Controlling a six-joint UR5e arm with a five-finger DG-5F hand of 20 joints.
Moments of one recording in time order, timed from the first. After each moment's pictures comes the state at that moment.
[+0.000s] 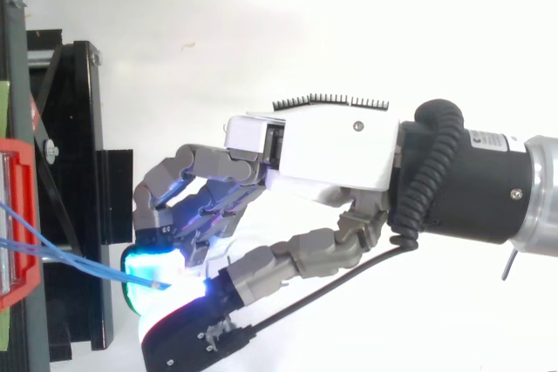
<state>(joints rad) 0.20 -2.31 -1.02 -3.16 -1.22 -0.01</state>
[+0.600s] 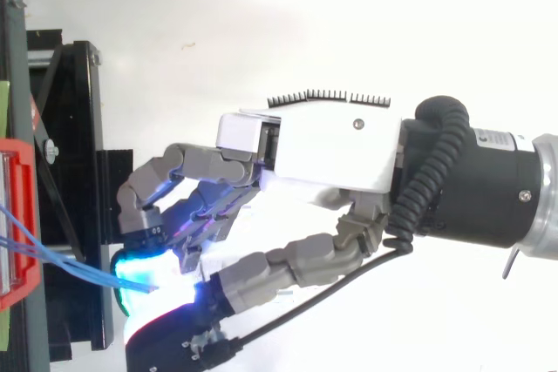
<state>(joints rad) 0.20 -2.31 -0.99 -3.18 -1.22 -0.02</state>
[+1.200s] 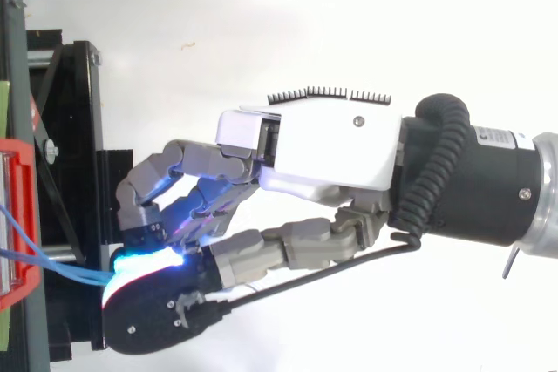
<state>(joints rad) 0.20 -2.31 -0.98 -3.17 -1.22 -0.02</state>
